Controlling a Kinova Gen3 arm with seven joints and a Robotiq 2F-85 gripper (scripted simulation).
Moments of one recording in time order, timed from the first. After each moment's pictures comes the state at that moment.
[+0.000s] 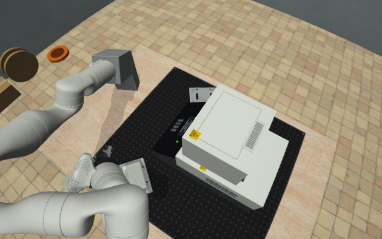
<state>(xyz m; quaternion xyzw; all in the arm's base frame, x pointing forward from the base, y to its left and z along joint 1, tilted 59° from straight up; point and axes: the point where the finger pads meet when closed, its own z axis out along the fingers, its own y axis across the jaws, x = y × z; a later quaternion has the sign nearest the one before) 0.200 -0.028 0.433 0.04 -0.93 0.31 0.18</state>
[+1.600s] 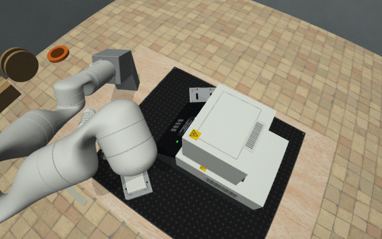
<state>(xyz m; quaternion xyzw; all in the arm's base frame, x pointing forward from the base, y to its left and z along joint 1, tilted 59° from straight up) 0.190 0.050 0.406 0.12 -0.92 0.36 0.11</state>
